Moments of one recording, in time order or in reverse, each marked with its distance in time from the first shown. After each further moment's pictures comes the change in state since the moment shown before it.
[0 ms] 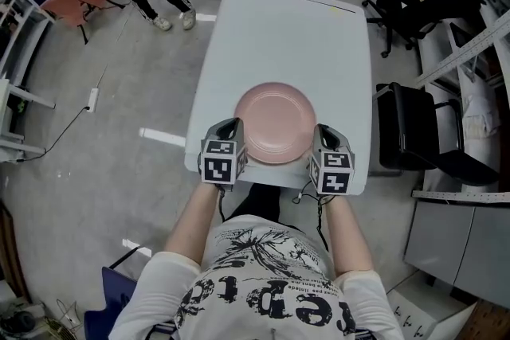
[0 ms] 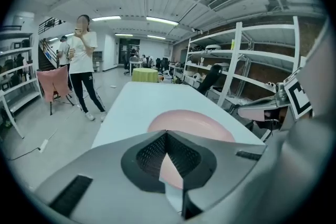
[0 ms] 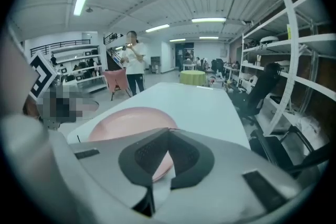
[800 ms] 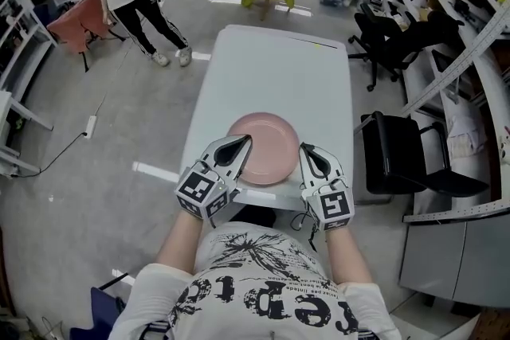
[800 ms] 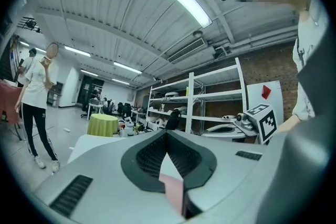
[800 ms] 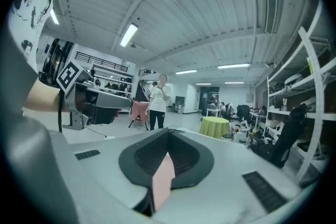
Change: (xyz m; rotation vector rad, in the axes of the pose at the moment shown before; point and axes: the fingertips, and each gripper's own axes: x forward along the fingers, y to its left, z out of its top) left arm -0.109 -0.093 0.107 0.150 -0.567 -0.422; right arm -0.104 0.041 0.088 -0.248 -0.502 0.228
